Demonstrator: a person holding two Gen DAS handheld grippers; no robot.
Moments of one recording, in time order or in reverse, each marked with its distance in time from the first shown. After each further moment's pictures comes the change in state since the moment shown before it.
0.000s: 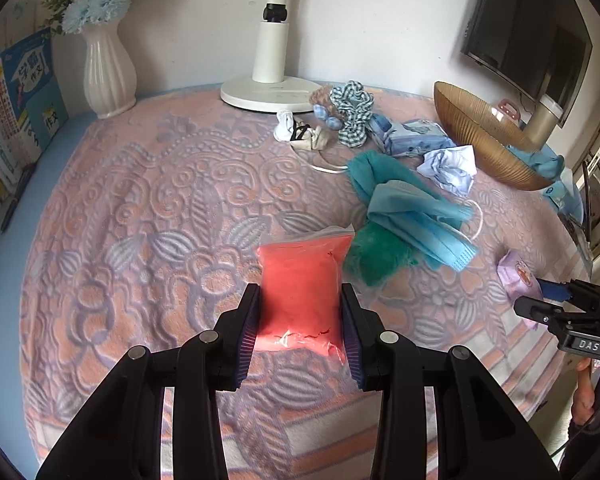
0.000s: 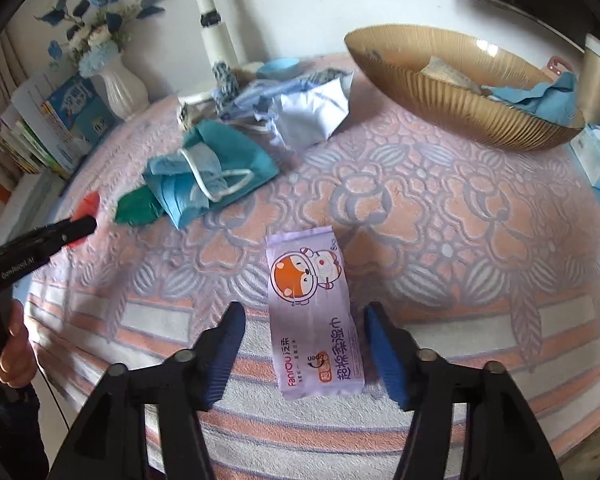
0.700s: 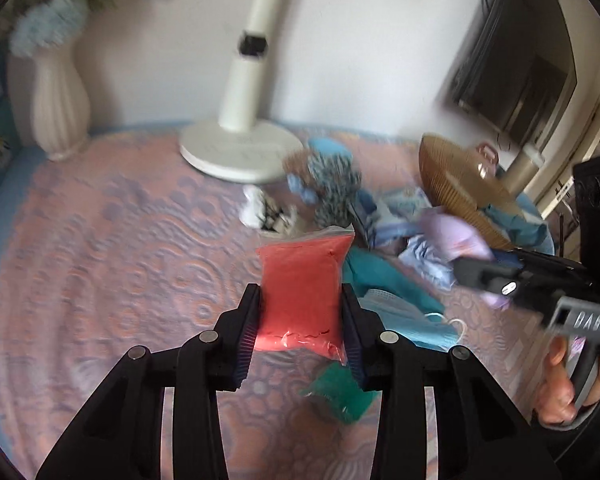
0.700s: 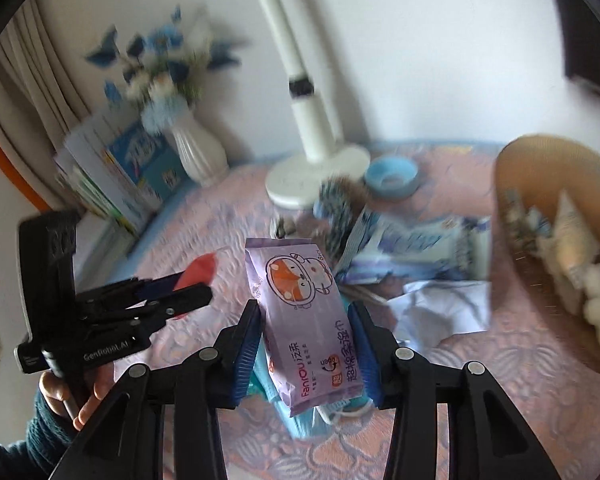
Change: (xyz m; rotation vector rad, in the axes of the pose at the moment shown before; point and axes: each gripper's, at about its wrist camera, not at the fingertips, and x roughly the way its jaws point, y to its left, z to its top) left arm 0.028 0.006 0.074 -0.031 -0.060 -0.164; right arm 0.002 0.054 0.130 -0.093 -0.135 0.267
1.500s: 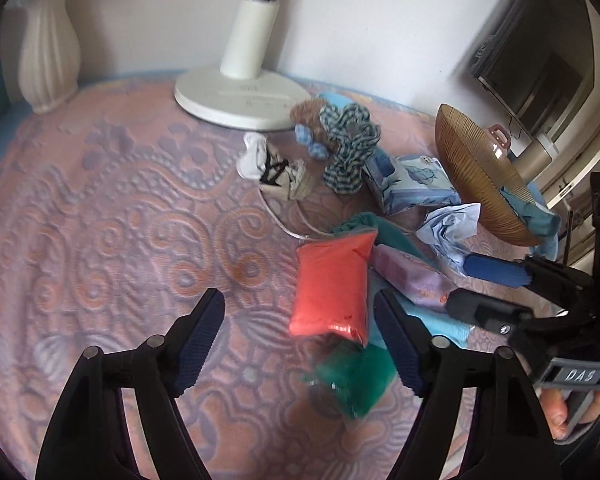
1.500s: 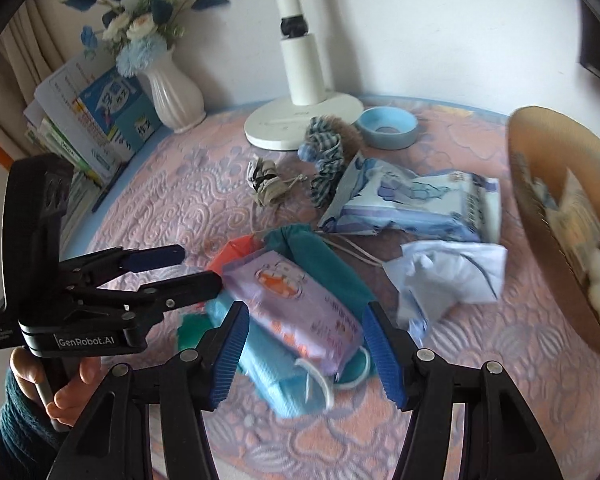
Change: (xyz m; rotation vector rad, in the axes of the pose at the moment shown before) left arm 0.033 0.010 -0.007 -0.062 0.134 -0.017; right arm 0.056 0.007 -0.015 -0.064 0.190 -0.110
